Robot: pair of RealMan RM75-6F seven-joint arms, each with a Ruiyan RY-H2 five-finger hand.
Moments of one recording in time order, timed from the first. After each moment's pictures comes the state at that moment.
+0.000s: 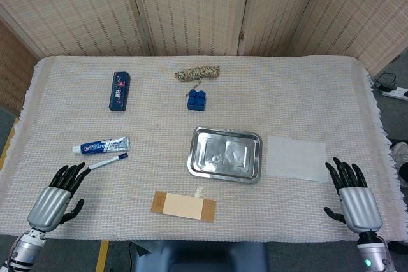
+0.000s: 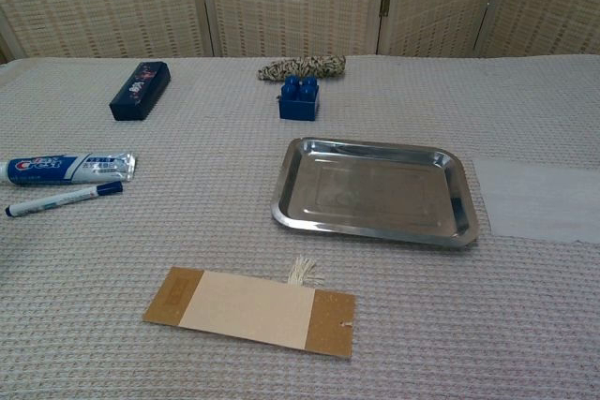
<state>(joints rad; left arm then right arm) -0.19 -1.23 0.07 -1.47 1.68 1.42 0.00 0.03 -1.18 0.00 -1.75 -1.51 1.44 -0.33</state>
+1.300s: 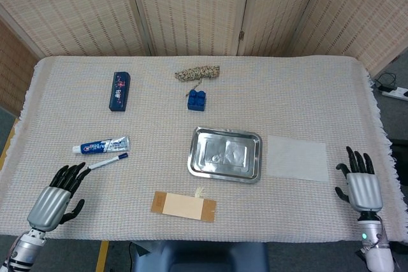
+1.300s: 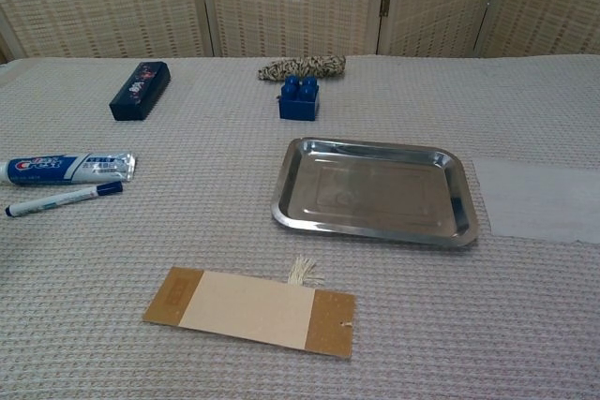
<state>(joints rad) -0.19 -1.23 0.07 -1.48 1.68 1.42 -0.02 0.12 -1.50 0.09 -1.10 -1.42 1.38 -0.13</state>
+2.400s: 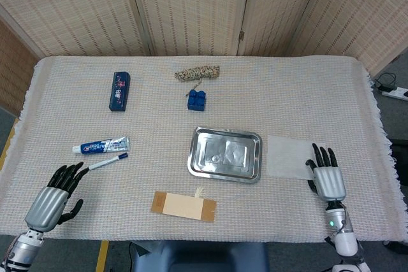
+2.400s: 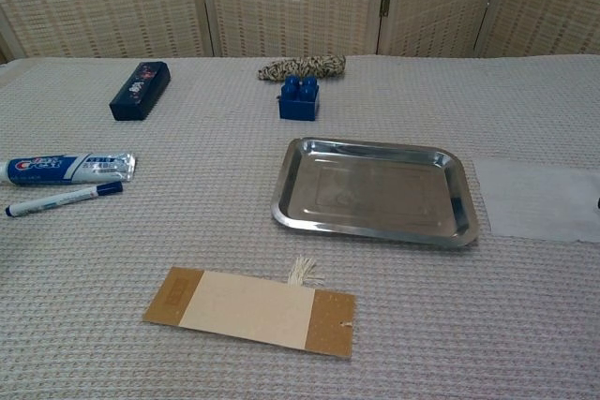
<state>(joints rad) -0.18 -1.21 0.07 -1.49 1.68 1.44 -0.05 0.23 -1.78 0.09 -0.76 -1.46 1.31 -0.06</state>
